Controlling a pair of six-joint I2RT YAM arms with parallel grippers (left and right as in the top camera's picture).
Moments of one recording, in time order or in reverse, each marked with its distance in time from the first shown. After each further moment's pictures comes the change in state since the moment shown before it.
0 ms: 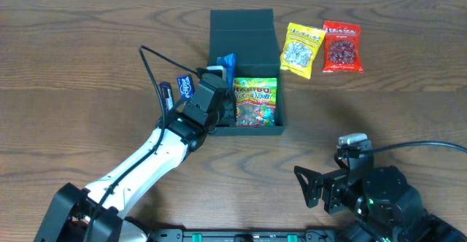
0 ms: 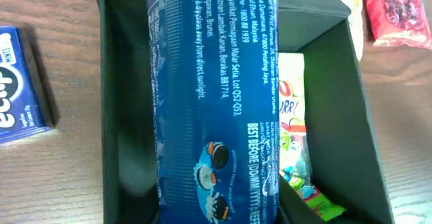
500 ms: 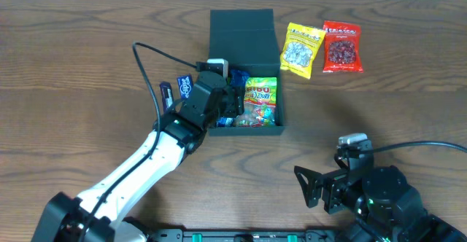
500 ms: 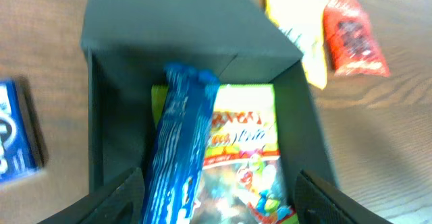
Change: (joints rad) left arm 0.000 -0.048 0.000 0.093 -0.003 0.044; right arm 0.000 0.000 0.000 0.000 0.000 0.000
